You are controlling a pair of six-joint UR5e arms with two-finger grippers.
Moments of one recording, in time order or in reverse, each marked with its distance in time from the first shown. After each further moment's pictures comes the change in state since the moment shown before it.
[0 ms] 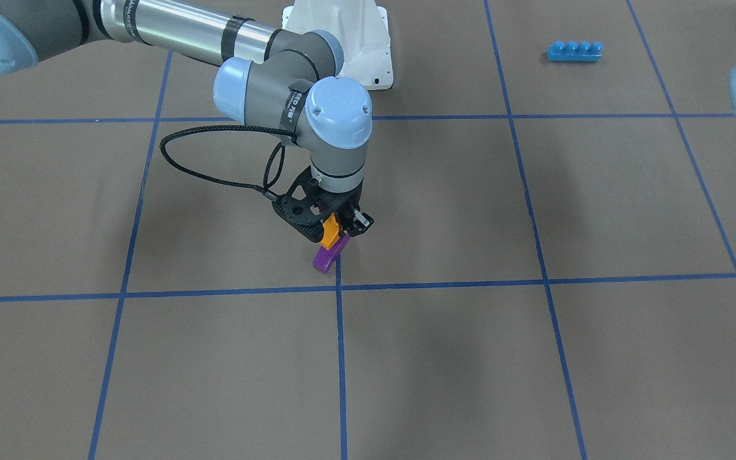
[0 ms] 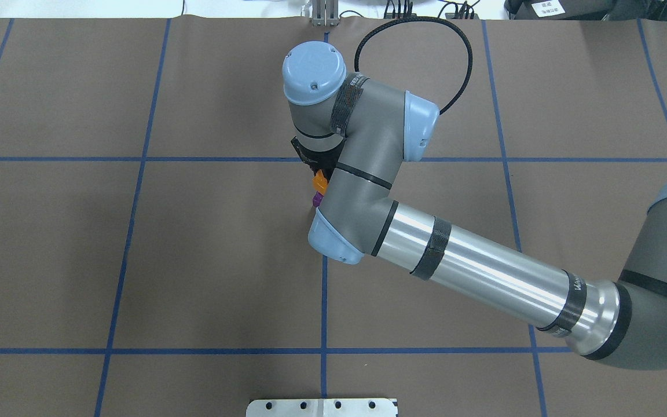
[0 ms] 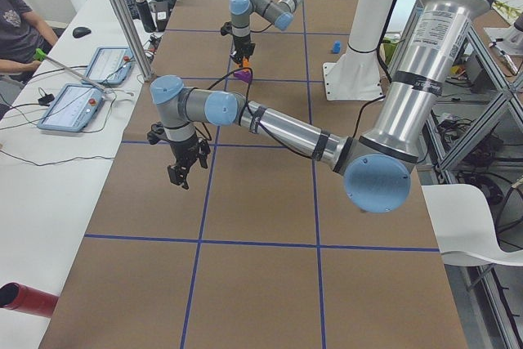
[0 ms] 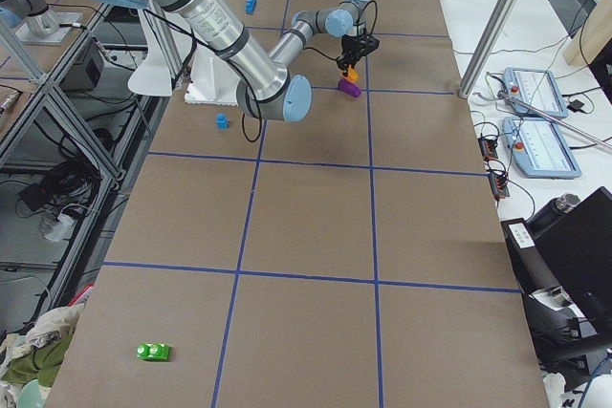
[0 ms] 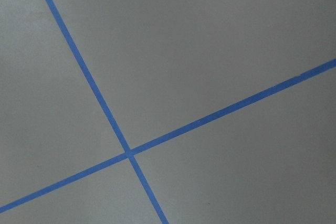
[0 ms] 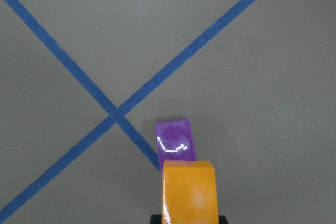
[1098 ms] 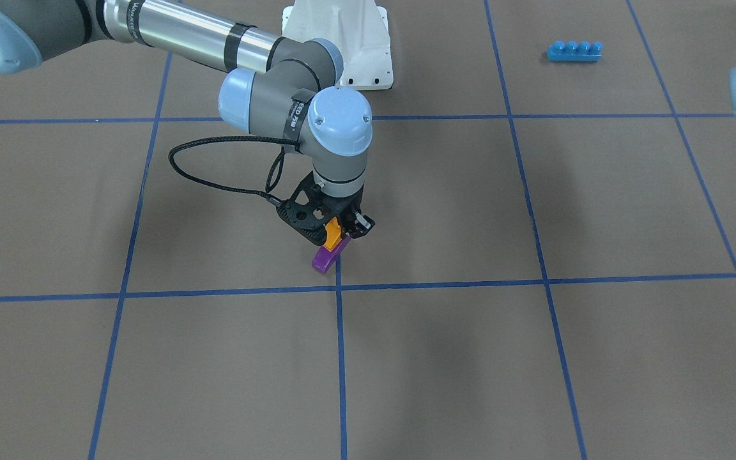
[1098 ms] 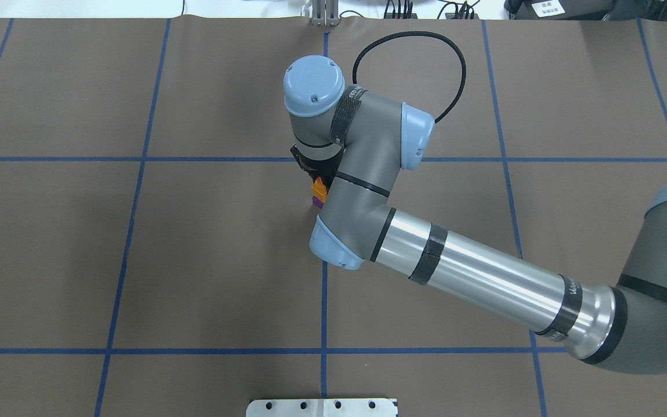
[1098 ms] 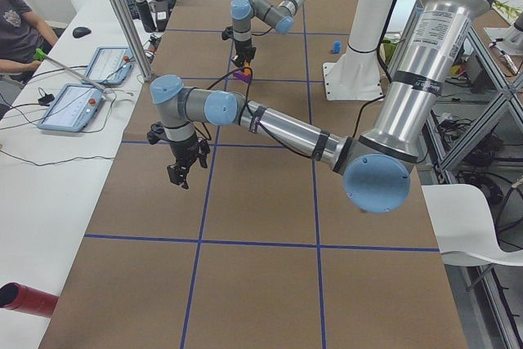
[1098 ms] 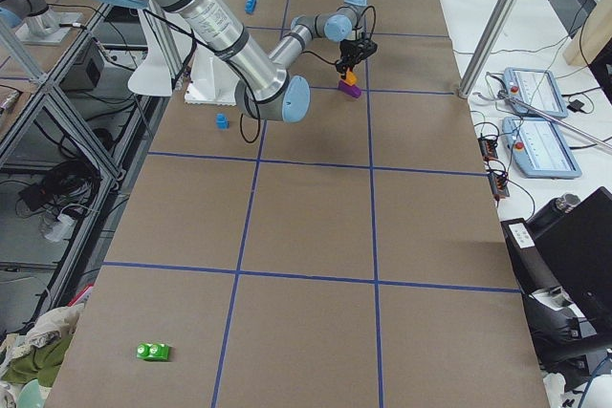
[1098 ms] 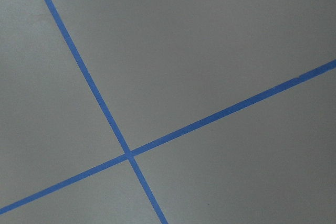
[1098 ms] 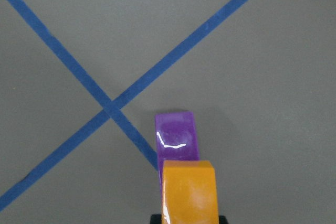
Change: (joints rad) left arm 0.000 -0.002 0.002 0.000 0.000 -0.003; right arm -0.014 -0.006 -0.043 0.054 -0.001 -0.001
